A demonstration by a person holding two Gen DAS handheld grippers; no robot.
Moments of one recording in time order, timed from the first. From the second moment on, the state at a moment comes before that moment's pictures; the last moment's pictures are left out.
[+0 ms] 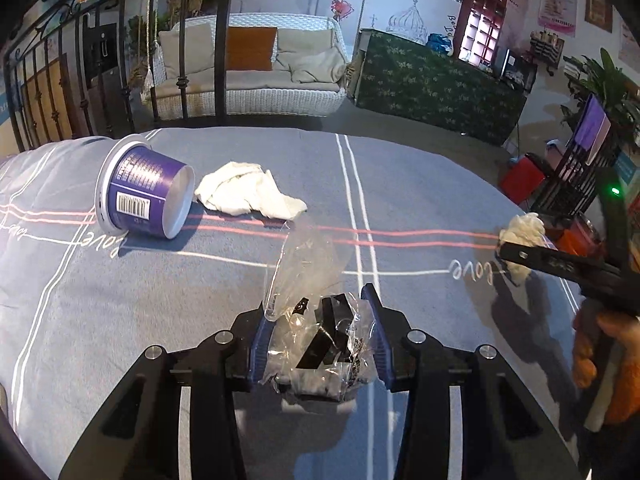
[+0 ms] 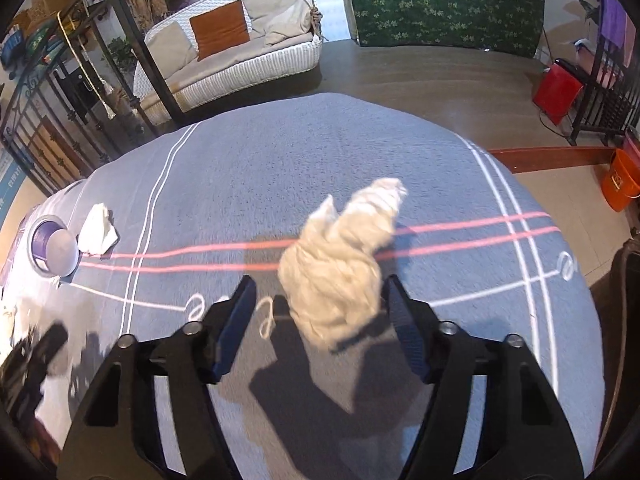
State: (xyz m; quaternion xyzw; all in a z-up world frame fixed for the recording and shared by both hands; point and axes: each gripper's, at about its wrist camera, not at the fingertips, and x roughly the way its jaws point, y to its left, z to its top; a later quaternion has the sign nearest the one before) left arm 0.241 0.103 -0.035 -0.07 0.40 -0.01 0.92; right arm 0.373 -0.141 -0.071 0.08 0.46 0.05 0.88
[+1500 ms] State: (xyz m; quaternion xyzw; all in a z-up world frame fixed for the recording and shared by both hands) left arm 0.192 -0.133 -0.031 0.00 0.37 -0.26 0.89; right arm 0.160 -0.364 -0.058 0.13 0.38 -0.16 0.90
